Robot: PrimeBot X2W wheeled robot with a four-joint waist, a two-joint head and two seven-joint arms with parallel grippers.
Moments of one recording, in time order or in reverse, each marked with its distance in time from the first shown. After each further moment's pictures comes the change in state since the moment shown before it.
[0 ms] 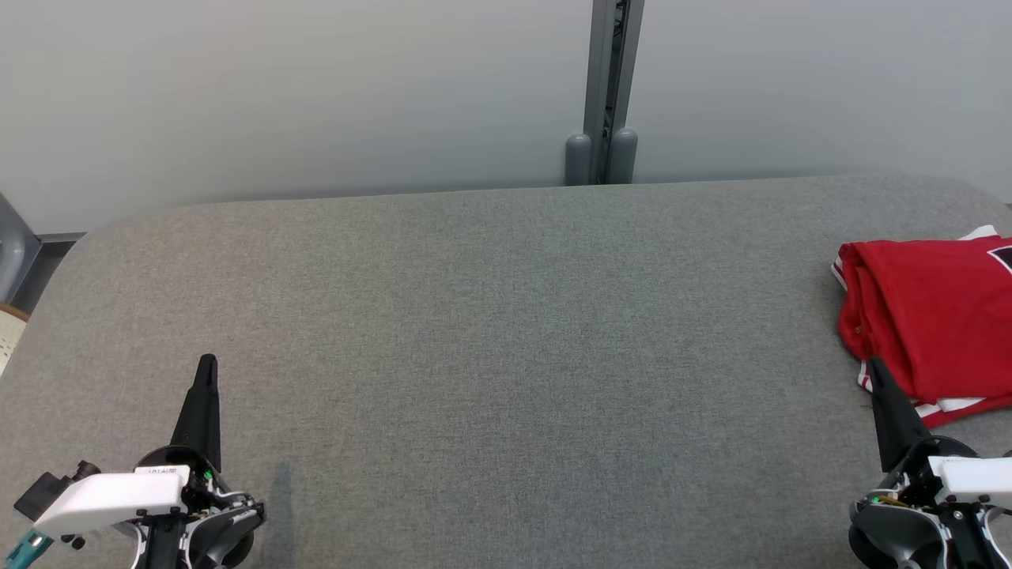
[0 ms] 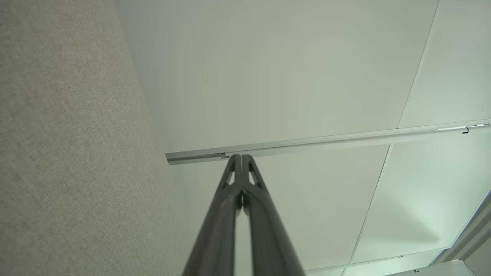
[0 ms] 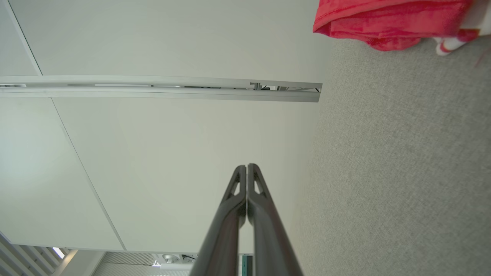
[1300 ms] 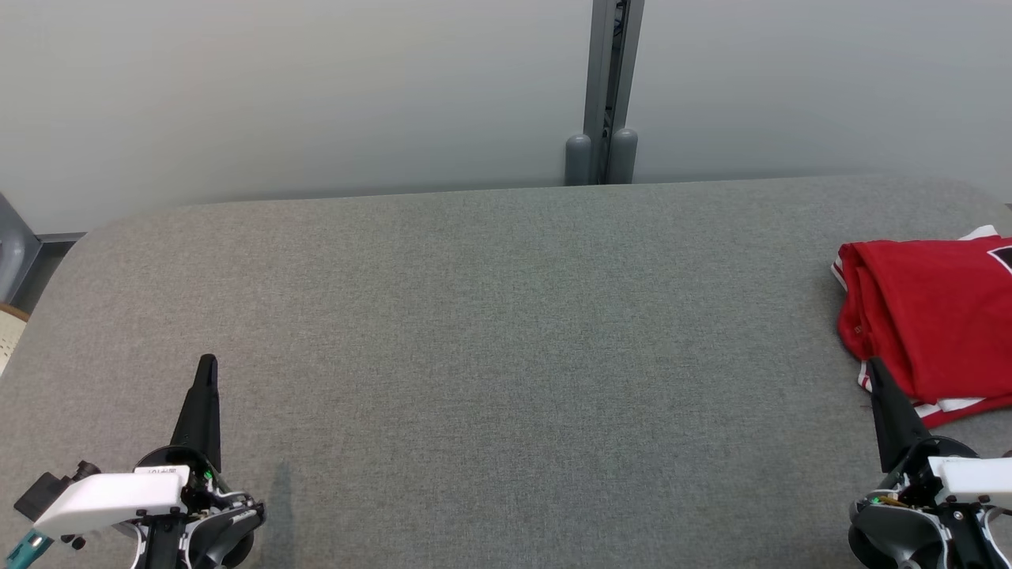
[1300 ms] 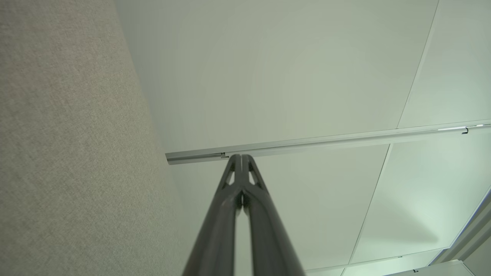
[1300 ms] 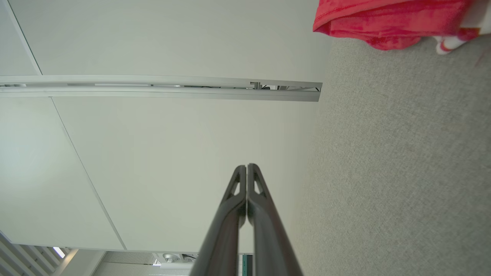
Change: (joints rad) left arm 0.000 -0.002 0.004 0.000 0.001 0.000 0.004; right arm 0.000 0.006 -0.008 0.000 -0.006 0.000 0.010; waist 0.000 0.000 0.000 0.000
